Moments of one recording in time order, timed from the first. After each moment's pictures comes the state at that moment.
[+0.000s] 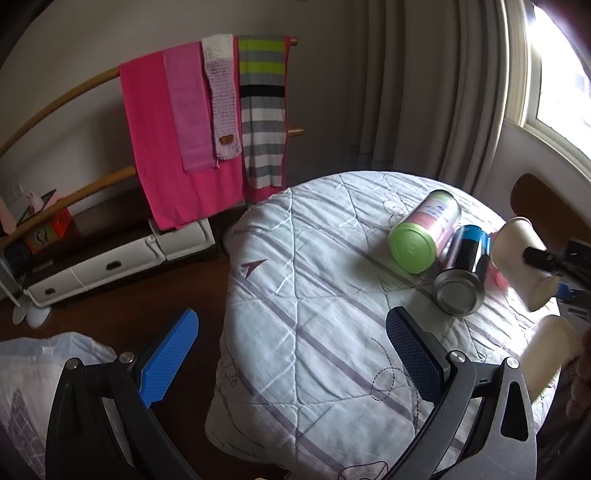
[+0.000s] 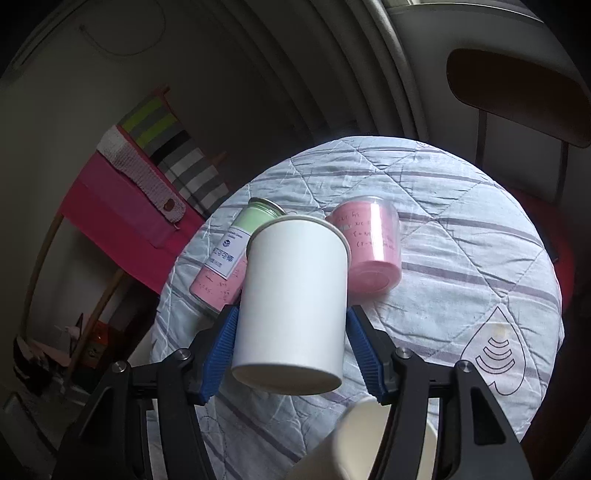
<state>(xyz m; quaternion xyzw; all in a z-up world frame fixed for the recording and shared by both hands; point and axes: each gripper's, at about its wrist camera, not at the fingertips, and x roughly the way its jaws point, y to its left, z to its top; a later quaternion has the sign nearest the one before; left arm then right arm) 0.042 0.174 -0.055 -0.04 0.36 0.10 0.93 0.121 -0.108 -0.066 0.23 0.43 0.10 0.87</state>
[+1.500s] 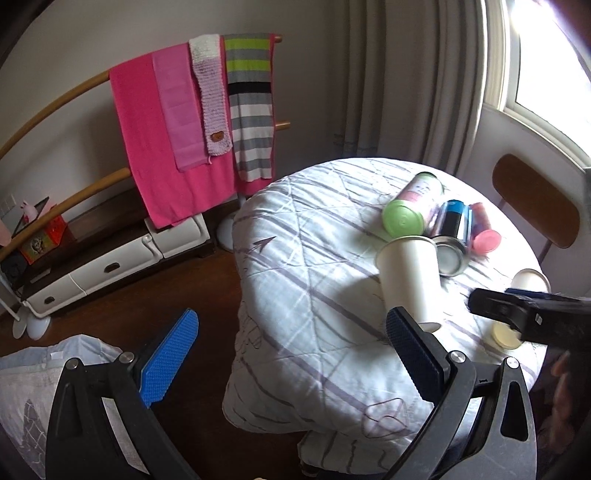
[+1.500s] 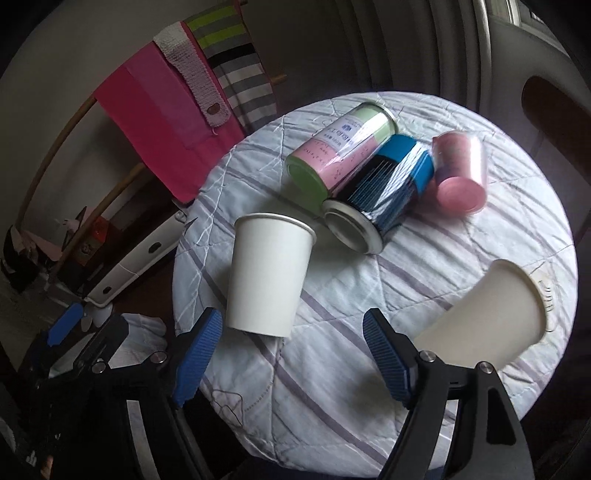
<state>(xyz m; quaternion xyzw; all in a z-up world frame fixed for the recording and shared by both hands) -0.006 0.183 -0.041 -0.02 0.38 0.07 0.92 0.063 -0.006 -0.053 0.08 0.50 0.18 0.85</state>
